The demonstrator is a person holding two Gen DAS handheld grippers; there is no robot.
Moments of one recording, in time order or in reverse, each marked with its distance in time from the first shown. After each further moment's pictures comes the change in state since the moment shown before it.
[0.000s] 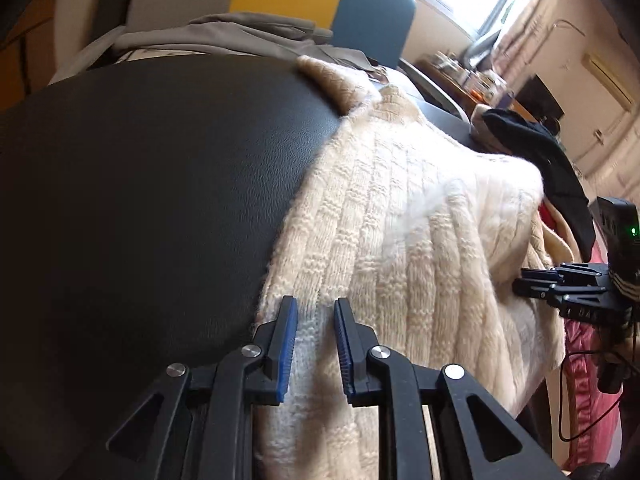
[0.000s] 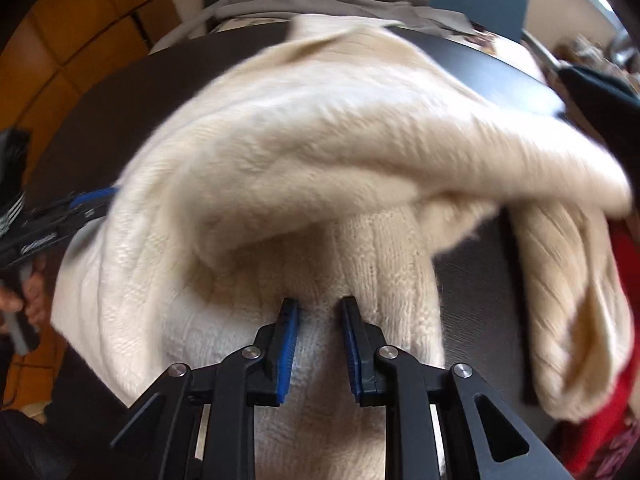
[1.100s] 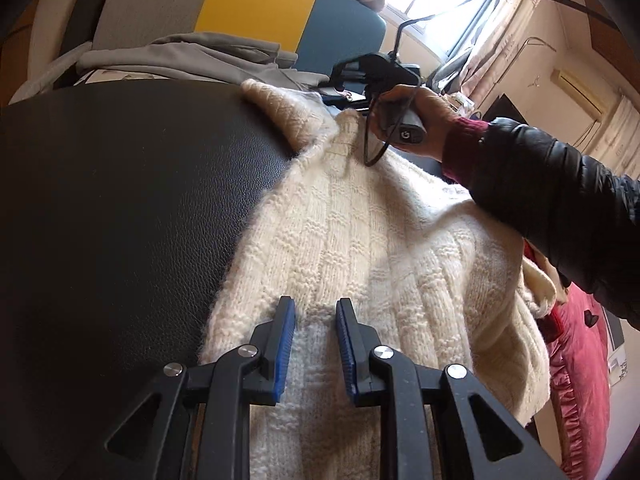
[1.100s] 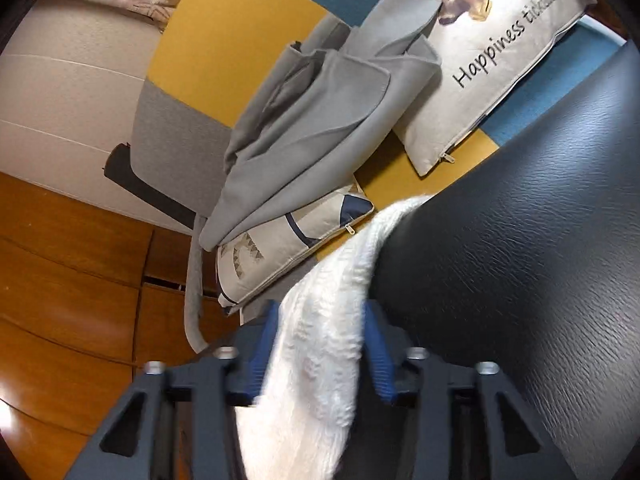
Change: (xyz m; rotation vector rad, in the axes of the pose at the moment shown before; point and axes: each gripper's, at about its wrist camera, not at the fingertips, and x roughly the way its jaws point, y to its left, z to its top) left arm 0.042 -0.024 0.035 0.012 -0.095 -0.146; right arm 0.177 -0.144 0.357 0.662 -0.225 0.548
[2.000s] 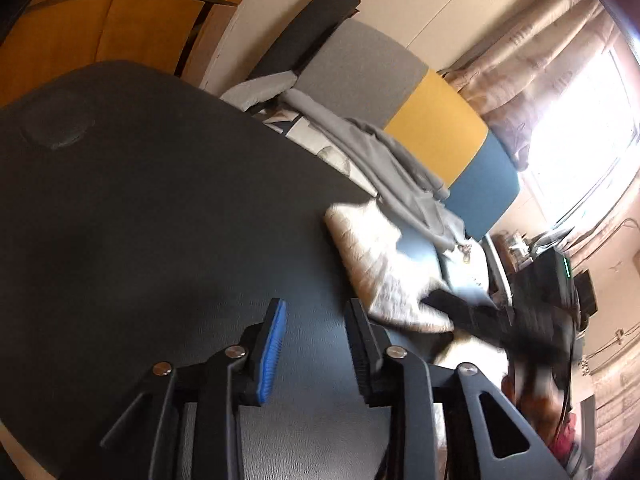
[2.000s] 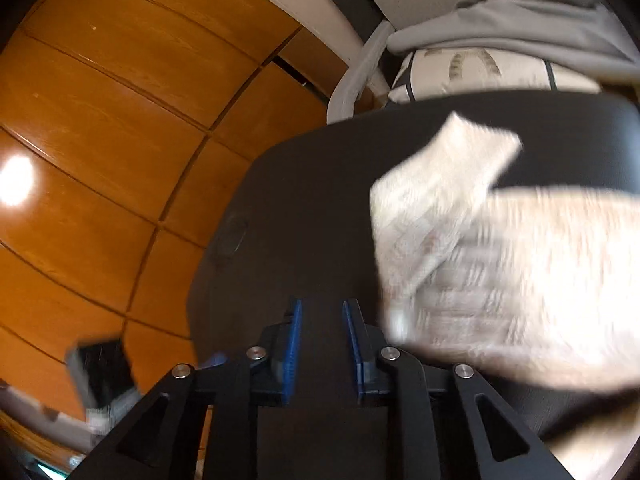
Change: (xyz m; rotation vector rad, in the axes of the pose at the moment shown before) left arm -0.172 0.150 0.004 -0.504 -0.273 0.246; right arm 0.022 0.182 -0.284 -0.558 0.415 0.244
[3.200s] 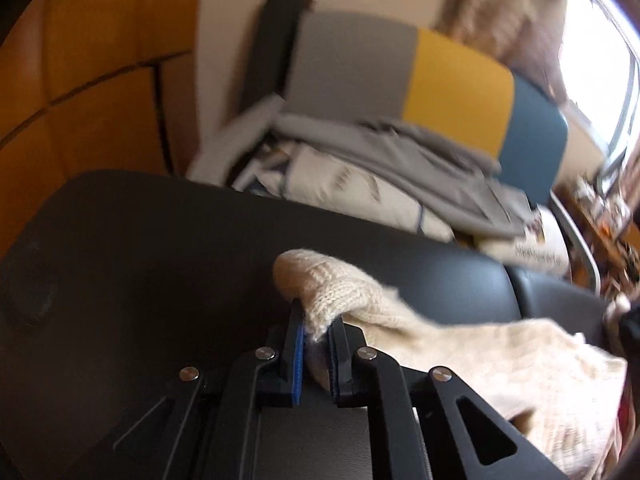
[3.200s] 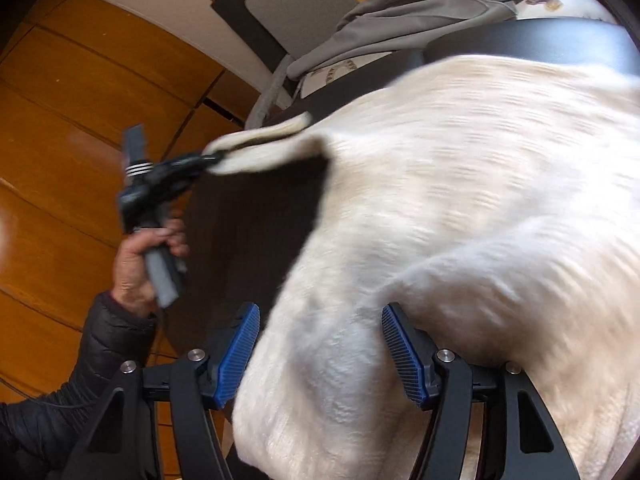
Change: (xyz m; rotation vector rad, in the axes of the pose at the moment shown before) left arm 0.095 -0.055 0.099 0.265 -0.036 0.325; right arm -0.160 -0.032 -0.153 0.188 -0.131 -0.223
